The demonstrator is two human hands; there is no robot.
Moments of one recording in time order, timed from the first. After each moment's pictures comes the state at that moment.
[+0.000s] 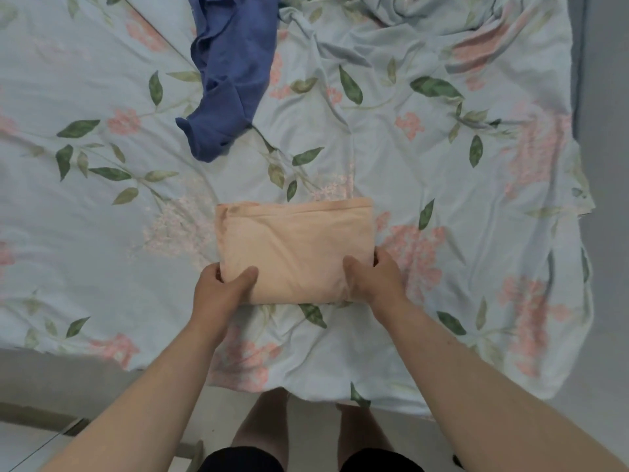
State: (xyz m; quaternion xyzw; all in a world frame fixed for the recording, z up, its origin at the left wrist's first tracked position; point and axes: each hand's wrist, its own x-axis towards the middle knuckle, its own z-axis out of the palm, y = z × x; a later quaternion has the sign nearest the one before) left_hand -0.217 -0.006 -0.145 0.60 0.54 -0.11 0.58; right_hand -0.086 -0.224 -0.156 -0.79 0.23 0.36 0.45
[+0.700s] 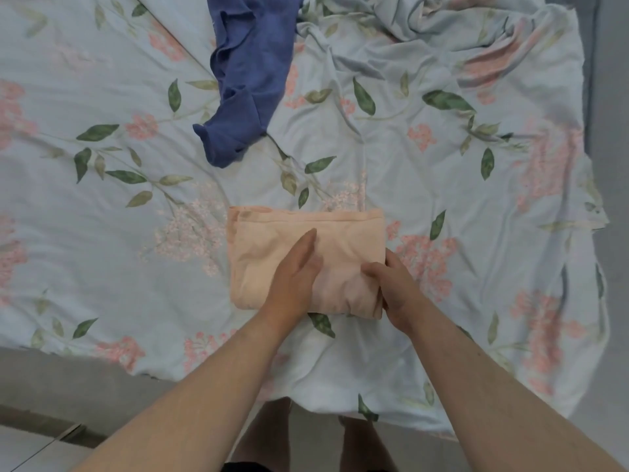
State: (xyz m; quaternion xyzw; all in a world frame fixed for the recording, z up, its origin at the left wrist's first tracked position) left_hand -0.156 -0.068 -0.125 0.66 0.34 -0.09 0.66; right_hand -0.074 -0.229 -0.146 -0.67 0.22 0.43 0.57
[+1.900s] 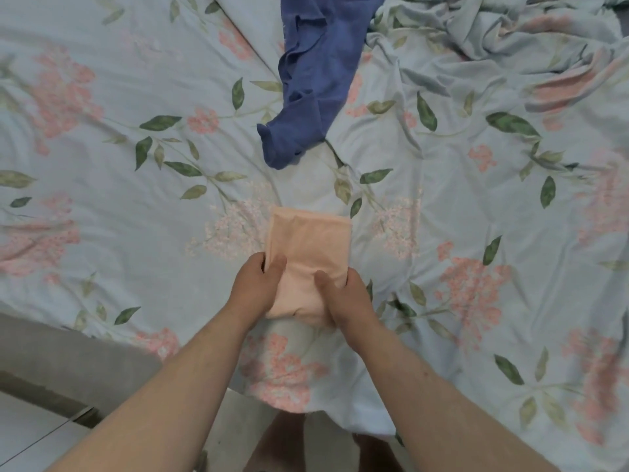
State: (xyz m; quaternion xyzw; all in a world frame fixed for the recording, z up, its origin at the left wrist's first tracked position) left_hand -0.209 0.044 -0.156 0.70 0.49 -0.14 0.51; right_hand -0.143 -0.100 -0.147 -0.77 0.15 0.43 0.45
